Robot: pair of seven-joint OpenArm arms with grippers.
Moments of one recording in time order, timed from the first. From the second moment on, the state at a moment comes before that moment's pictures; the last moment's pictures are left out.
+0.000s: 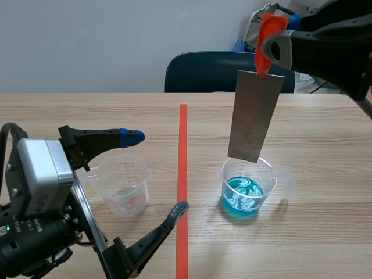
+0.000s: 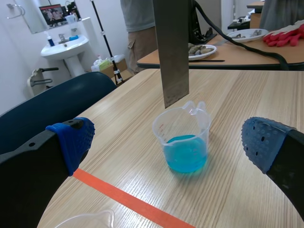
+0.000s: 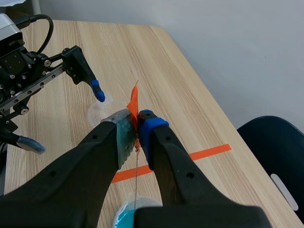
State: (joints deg) left arm 15.9 -40.2 33.8 97.0 -2.6 -11.7 -39.2; right arm -13.7 60.9 1.5 118.7 40.8 44.2 3.5
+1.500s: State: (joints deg) left arm 15.9 -40.2 33.8 97.0 -2.6 -11.7 -37.6; right arm -13.7 60.9 1.5 118.7 40.8 44.2 3.5
